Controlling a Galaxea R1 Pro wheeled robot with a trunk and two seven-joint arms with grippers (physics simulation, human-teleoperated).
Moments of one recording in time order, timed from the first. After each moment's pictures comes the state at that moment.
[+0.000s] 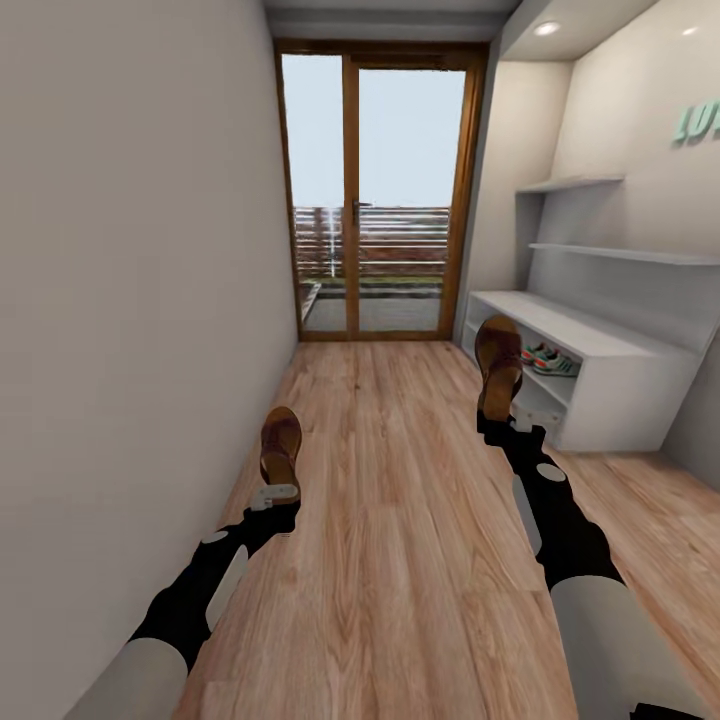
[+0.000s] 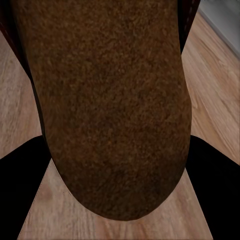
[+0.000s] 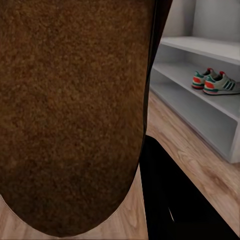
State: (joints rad) left arm -0.58 -0.03 -0.05 -0.82 0.19 0.26 -0.16; right arm -0.73 0.00 -0.19 -1.00 0.08 0.13 0.00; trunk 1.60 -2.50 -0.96
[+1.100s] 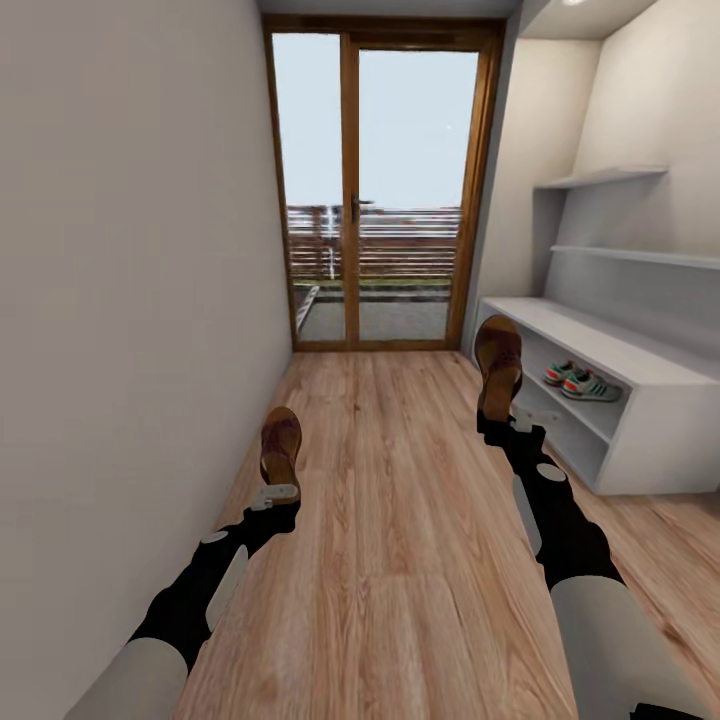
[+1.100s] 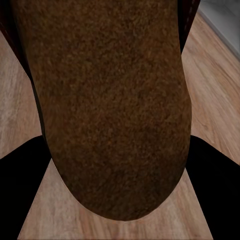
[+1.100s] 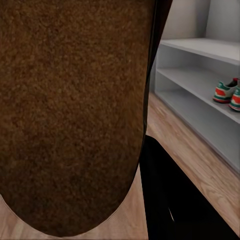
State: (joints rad) left arm -0.58 -0.03 -0.05 -0.82 0.19 0.26 -0.16; right arm -0.73 0.00 -0.19 -1.00 0.09 0.13 0.00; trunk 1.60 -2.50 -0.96
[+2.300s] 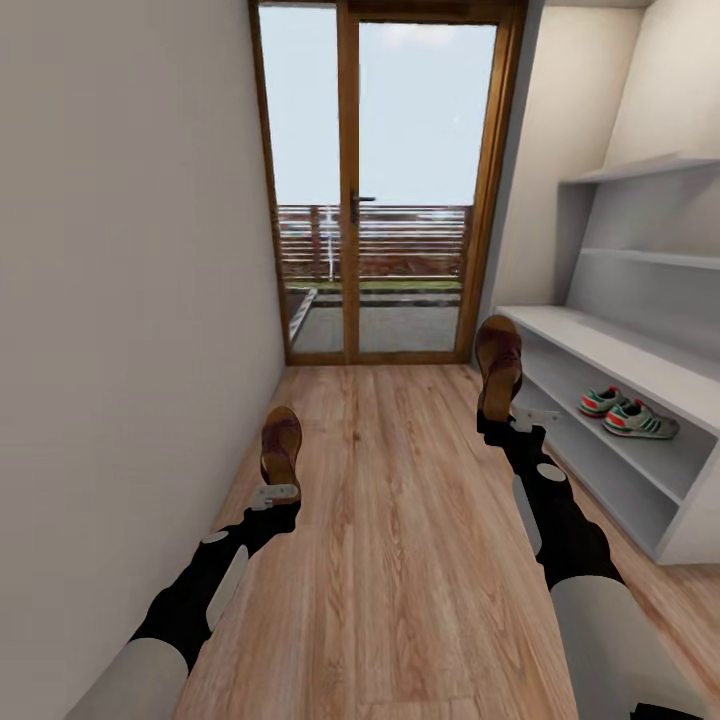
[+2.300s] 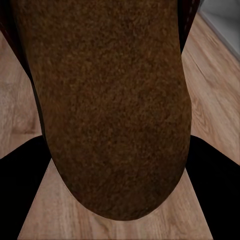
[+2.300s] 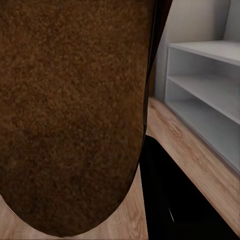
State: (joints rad) left arm -0.58 -0.03 -0.05 -0.82 0.19 0.26 -0.16; right arm -0.73 0.00 -0.19 -1.00 0.08 0.13 0.00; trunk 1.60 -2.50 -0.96
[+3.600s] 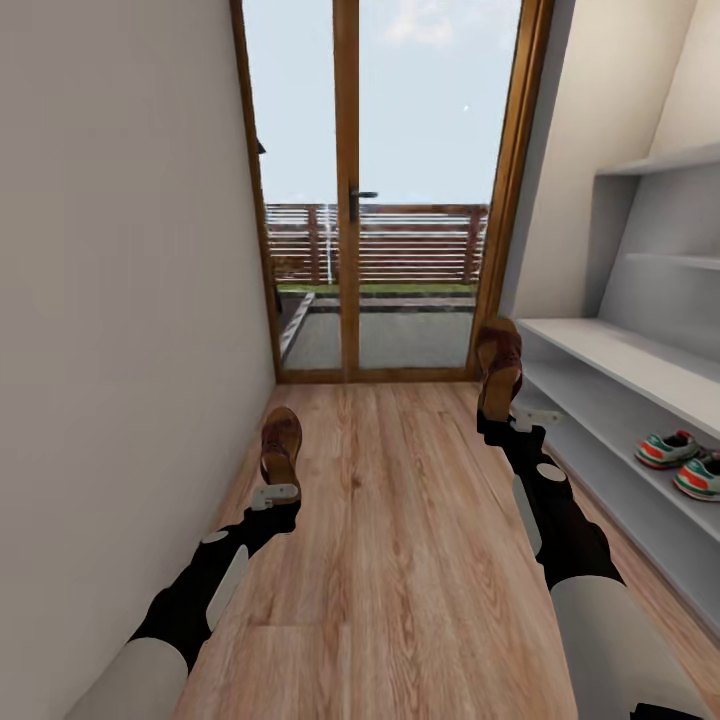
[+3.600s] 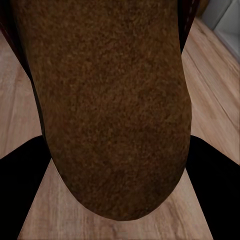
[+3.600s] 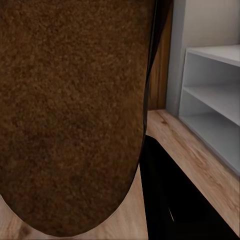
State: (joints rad) left arm -0.58 -0.03 -0.05 -0.82 0.19 0.26 -0.16; right arm -0.73 0.00 -0.19 -1.00 0.08 0.13 0.00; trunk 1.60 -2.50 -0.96
